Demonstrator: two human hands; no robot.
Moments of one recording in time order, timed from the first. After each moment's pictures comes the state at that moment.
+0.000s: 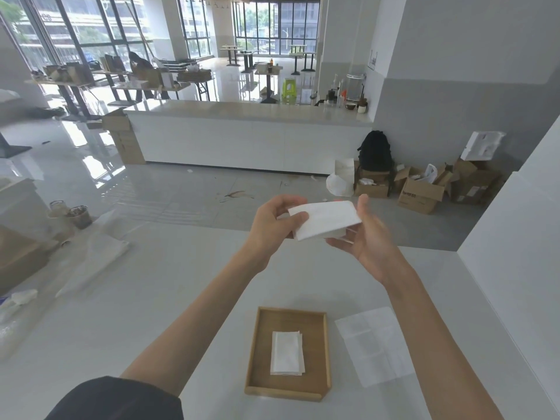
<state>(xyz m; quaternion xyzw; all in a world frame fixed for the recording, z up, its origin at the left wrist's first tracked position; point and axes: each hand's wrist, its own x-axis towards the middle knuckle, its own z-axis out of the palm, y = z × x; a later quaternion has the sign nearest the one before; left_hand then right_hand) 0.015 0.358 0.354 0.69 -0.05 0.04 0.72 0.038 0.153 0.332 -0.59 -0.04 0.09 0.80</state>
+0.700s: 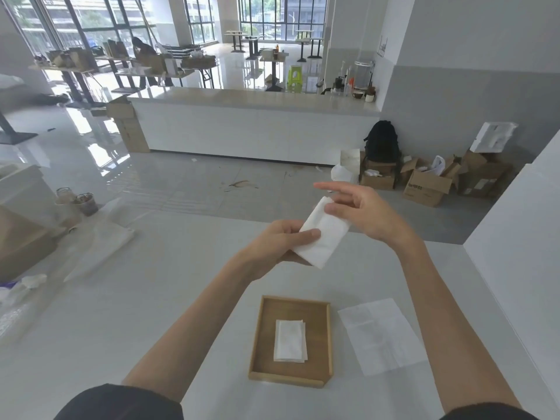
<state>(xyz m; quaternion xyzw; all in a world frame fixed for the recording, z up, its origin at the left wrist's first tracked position) 0.000 0.372 0.329 0.67 -0.12 -0.20 0.71 0.050 0.161 0.370 -0.80 -0.24 0.08 0.55</state>
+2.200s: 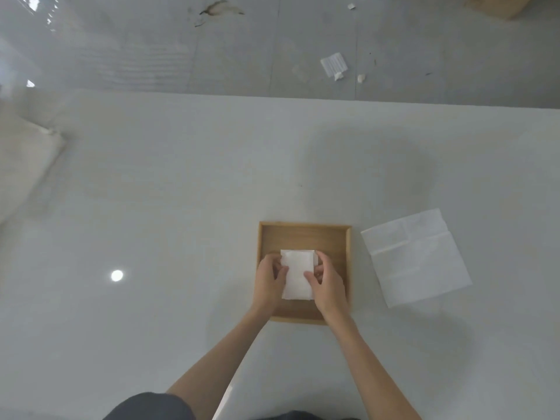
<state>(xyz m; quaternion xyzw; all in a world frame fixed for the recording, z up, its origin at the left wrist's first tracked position) 0.004 0.374 -0.045 0.82 0.25 -0.17 0.49 0.006 0.223 -0.038 -0.84 0.17 0.23 0.47</state>
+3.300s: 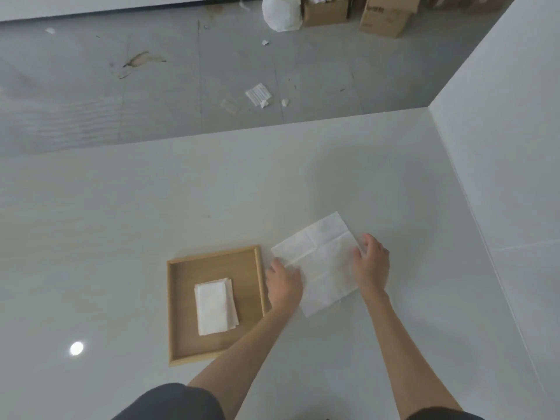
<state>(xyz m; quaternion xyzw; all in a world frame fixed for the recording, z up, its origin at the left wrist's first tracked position) 0.053 0.137 -0.022 0.85 0.24 -0.29 0.37 0.056 -0.051 -0.036 -0.89 0.33 0.04 0.31</state>
